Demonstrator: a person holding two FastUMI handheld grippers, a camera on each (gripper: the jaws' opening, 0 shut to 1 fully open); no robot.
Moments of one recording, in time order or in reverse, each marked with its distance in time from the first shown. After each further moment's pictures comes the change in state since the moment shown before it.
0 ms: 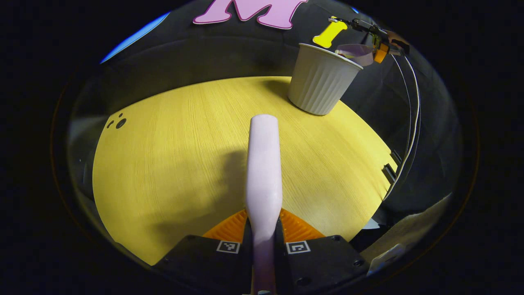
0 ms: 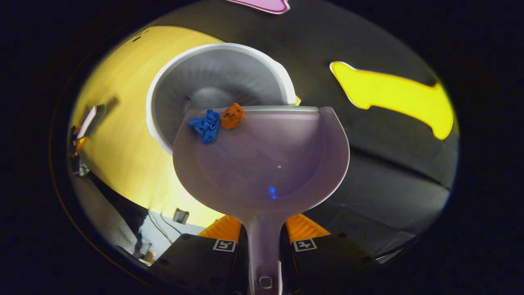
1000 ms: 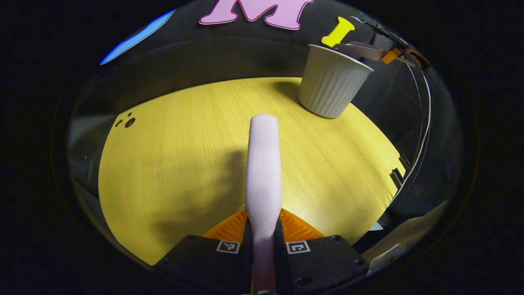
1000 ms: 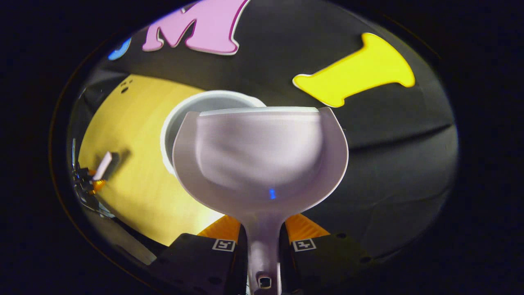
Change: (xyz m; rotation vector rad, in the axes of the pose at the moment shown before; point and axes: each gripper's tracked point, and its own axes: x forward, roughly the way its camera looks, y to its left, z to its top) left arm 0.001 0.008 0.009 -0.007 -0.012 0.081; right arm -0.027 0.009 -0.016 0.418 -0.430 0.135
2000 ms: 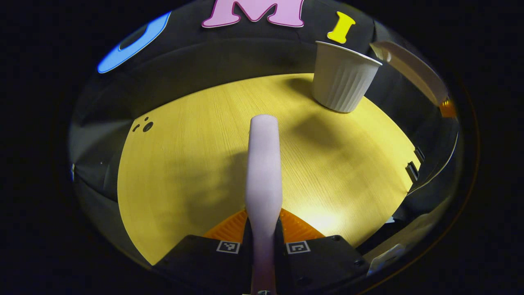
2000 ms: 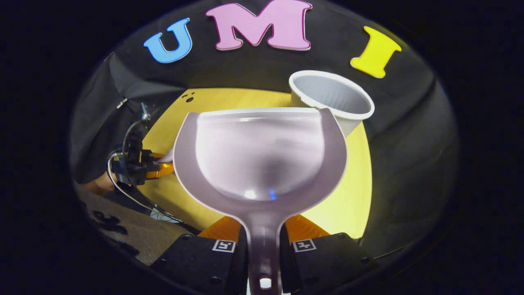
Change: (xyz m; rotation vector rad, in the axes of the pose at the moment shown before) left arm -0.009 0.022 -0.005 0.030 0.030 0.136; right arm -0.047 0.256 -0.155 0.147 -0.093 0.372
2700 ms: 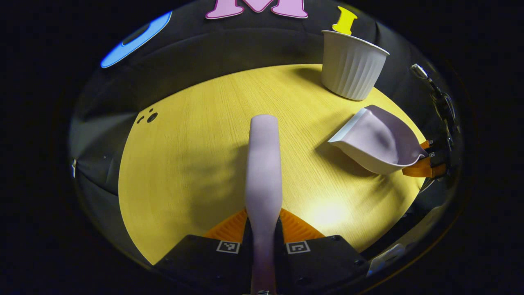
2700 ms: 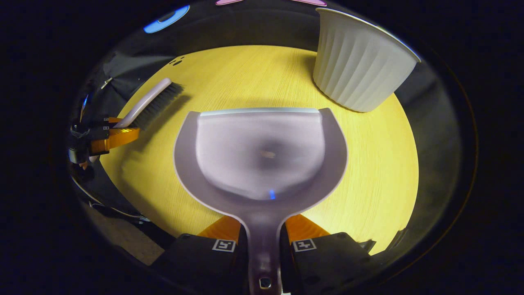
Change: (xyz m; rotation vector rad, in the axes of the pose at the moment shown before) left arm 0.027 0.011 -0.029 0.012 0.032 0.061; right arm 0.157 0.028 -0.090 0.021 0.131 -0.027
